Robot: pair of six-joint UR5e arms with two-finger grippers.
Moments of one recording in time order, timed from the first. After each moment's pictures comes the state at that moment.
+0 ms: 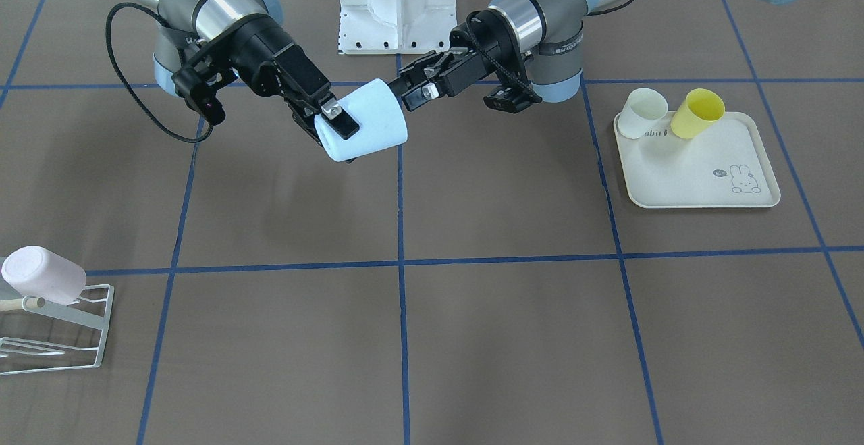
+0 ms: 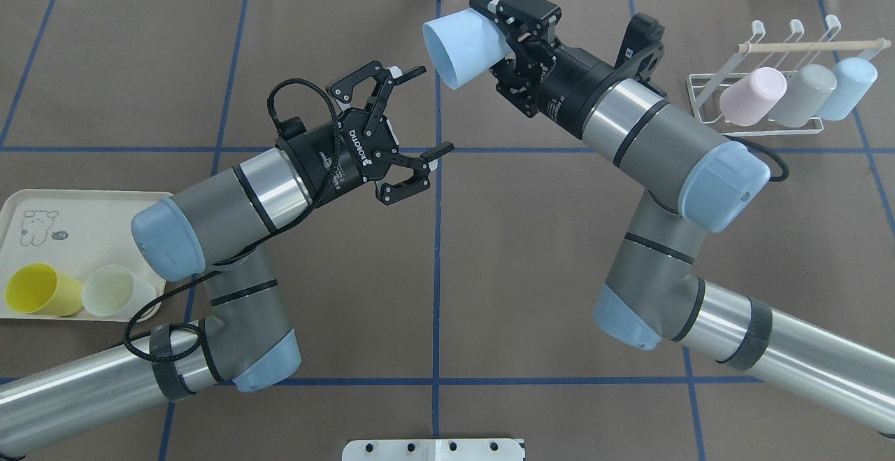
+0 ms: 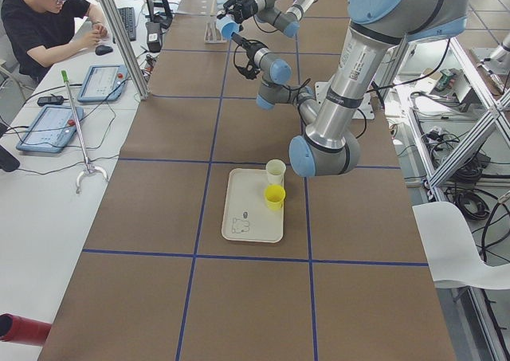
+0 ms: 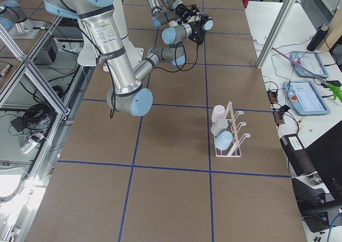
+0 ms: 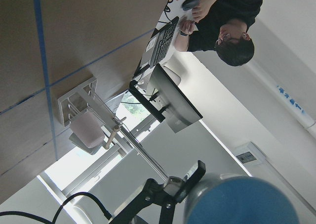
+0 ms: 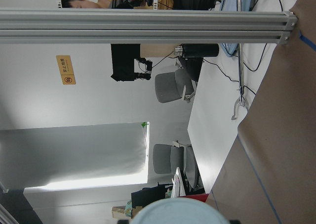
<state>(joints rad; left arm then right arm) -0.48 -2.16 -1.54 -3.17 -1.37 -2.70 0.61 -1.07 1.68 -0.24 1.28 2.07</state>
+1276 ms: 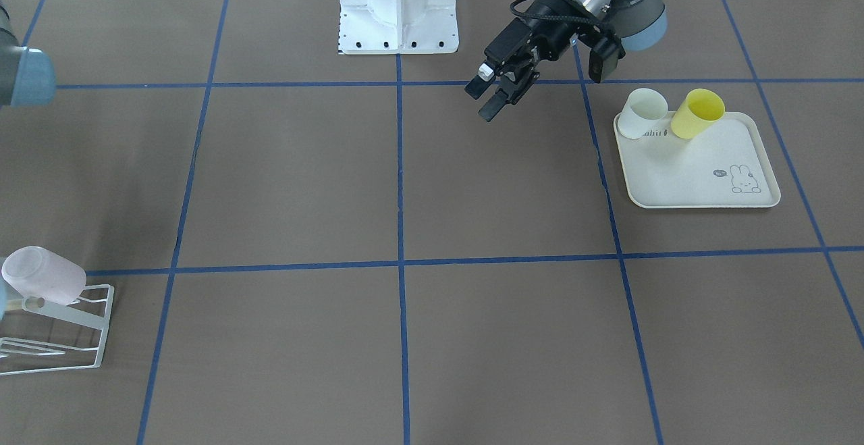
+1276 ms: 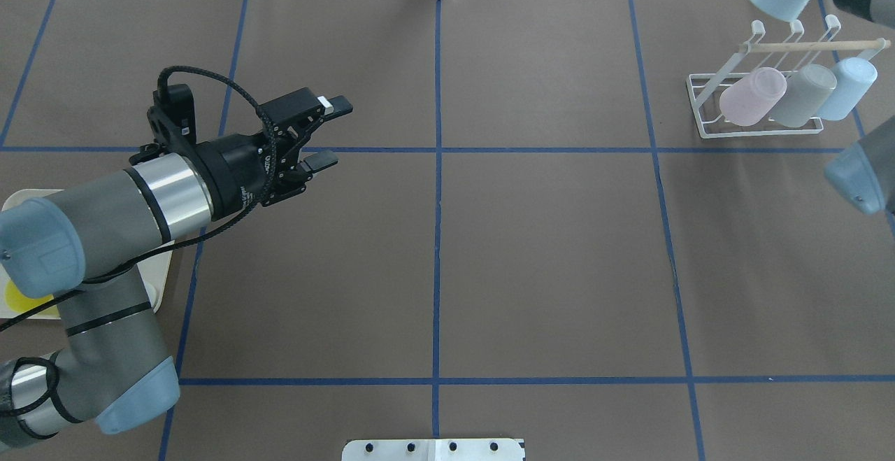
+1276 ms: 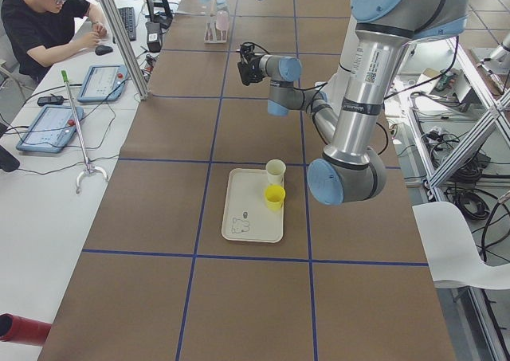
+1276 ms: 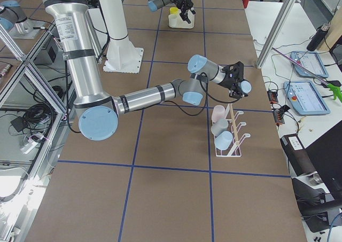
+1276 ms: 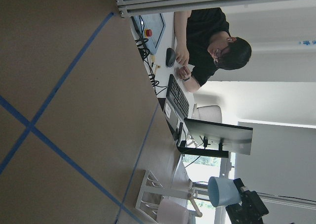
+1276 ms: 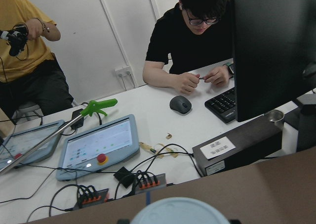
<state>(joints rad) -0.51 -1.85 -1.90 -2.73 -1.42 -1.96 1.16 -1.36 1.58 -0.60 1.59 1.09</state>
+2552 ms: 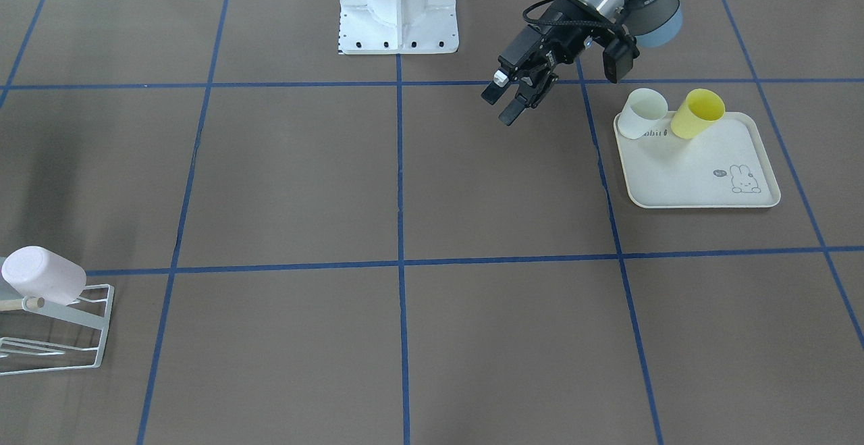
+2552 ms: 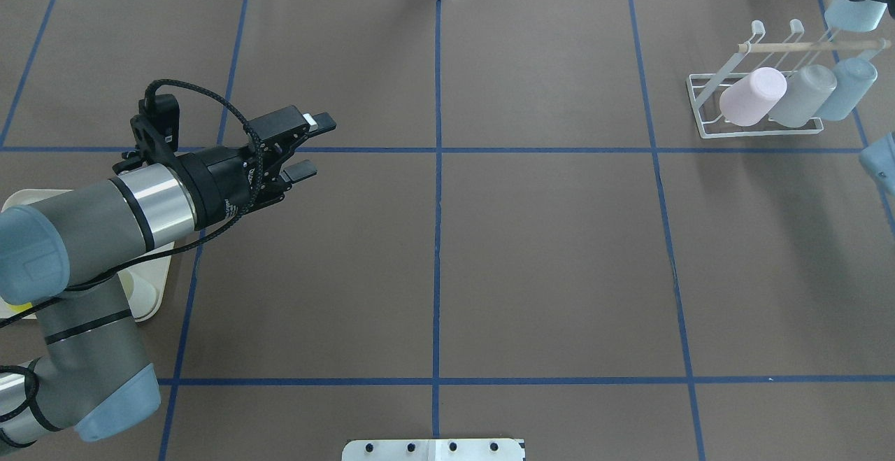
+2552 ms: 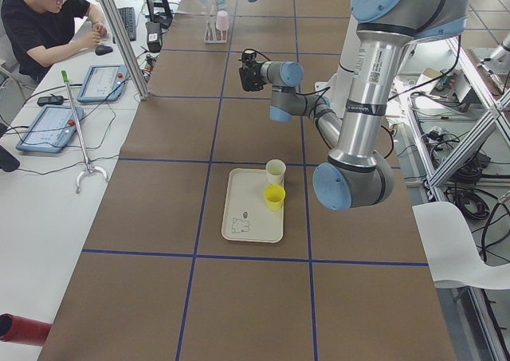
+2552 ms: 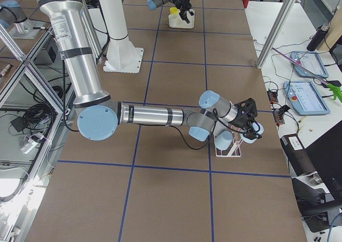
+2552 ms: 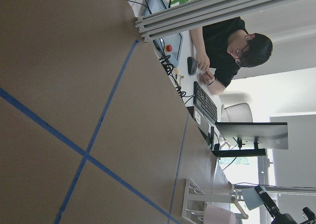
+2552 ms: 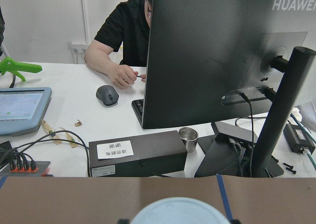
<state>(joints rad) -0.51 -1.82 -1.91 -2.71 -1.43 -1.92 1.24 -1.31 1.20 -0.39 1.59 0.78</state>
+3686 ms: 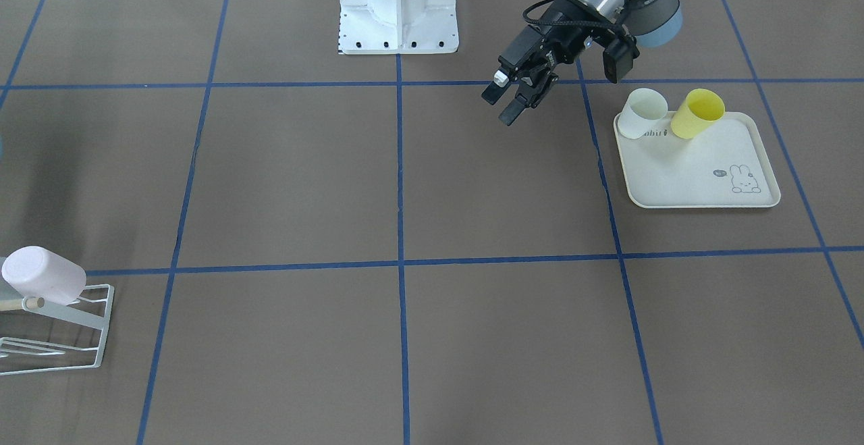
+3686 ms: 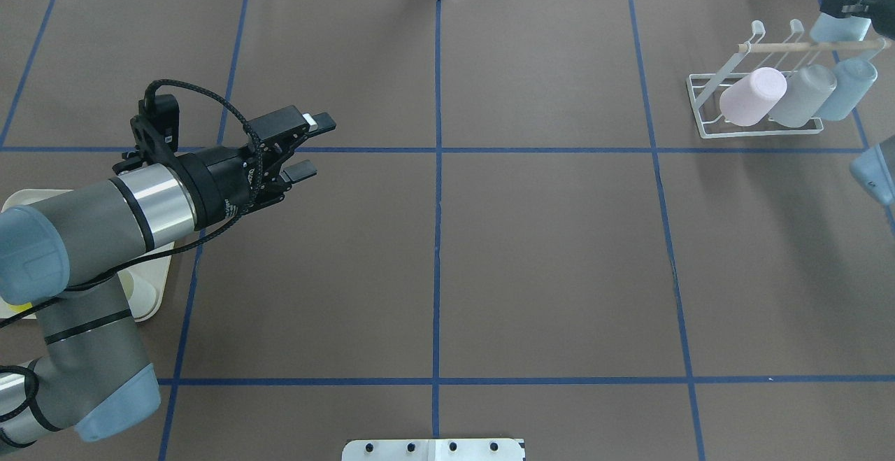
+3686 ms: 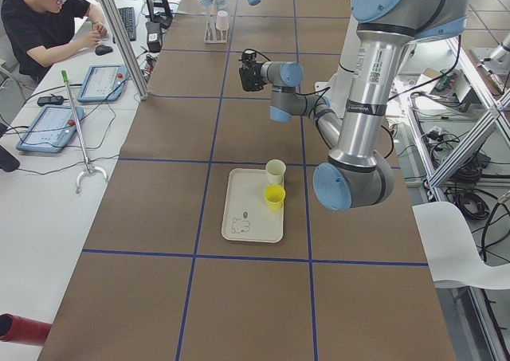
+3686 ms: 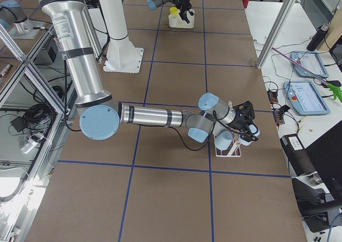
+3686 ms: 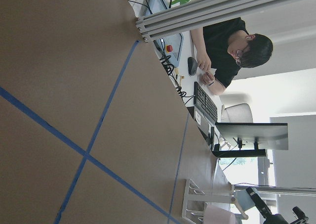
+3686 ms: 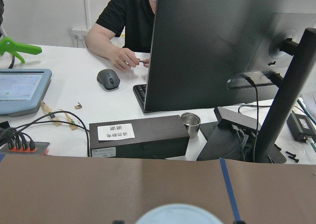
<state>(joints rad) -0.51 -1.82 -1.91 -2.71 -1.43 -1.92 1.21 -1.31 1.18 -0.38 1.59 0.77</state>
